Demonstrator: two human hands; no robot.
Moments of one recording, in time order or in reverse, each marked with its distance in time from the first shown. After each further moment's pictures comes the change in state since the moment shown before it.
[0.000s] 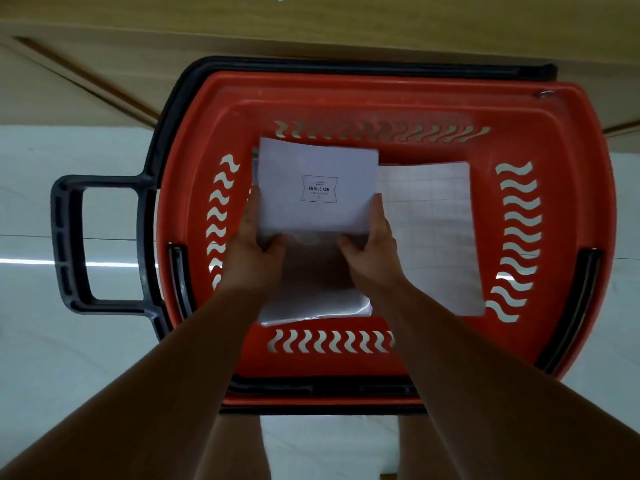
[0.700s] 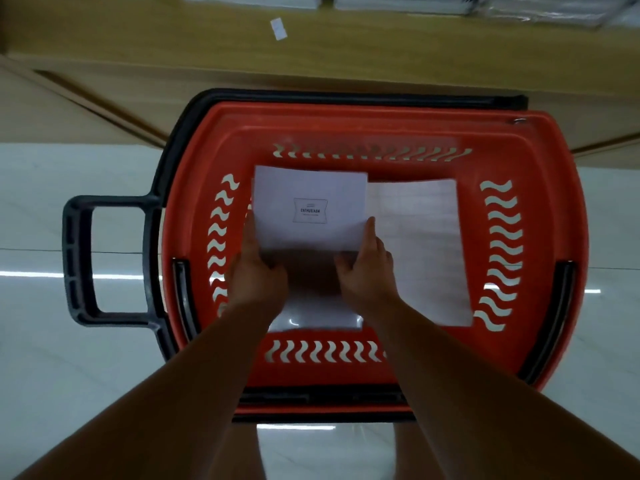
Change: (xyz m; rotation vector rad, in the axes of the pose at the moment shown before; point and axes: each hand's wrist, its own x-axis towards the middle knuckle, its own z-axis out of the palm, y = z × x) left_hand -0.012 0.011 0.009 0.026 0.047 -0.103; right_hand -0.017 -0.014 -0.011 -0.184 -0.057 0.046
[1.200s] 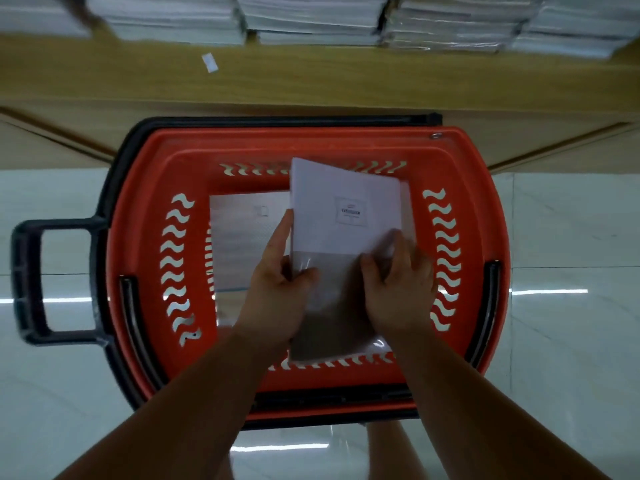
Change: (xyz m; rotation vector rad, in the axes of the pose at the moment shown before) left_hand -0.060 0.063 0.049 -0.360 -0.300 0.179; right_hand -0.031 0.043 -0.092 -0.158 0.270 0.111
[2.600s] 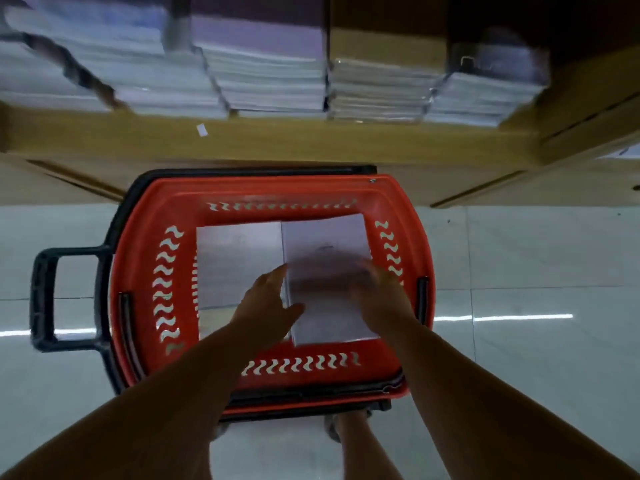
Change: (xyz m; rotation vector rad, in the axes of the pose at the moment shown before) left_hand -0.011 0.036 0.024 0.823 -0.124 -0.097; right_hand 0.006 0.013 -0.073 0.112 -0.237 -0.084
